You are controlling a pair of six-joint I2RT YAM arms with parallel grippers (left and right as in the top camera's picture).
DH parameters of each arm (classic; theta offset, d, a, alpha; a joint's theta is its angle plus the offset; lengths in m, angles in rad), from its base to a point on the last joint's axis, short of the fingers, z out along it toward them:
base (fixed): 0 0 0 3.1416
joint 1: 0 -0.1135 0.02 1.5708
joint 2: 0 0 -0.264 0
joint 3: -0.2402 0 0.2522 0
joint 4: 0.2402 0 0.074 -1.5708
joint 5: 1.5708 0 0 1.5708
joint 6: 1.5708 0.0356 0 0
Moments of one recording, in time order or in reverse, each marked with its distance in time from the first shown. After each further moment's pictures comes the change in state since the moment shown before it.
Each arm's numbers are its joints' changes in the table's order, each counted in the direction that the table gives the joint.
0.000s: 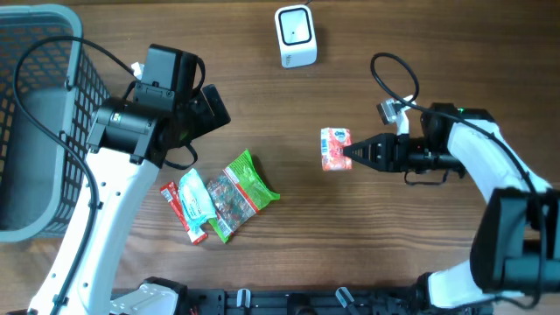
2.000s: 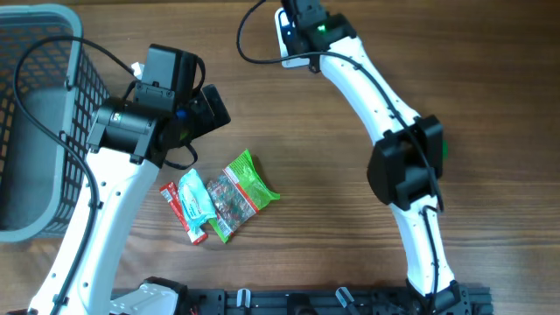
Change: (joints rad) left arm 0.000 0.000 0.000 0.001 0.000 0.000; right arm -0.513 0.750 -1.237 -0.547 1.929 0.756
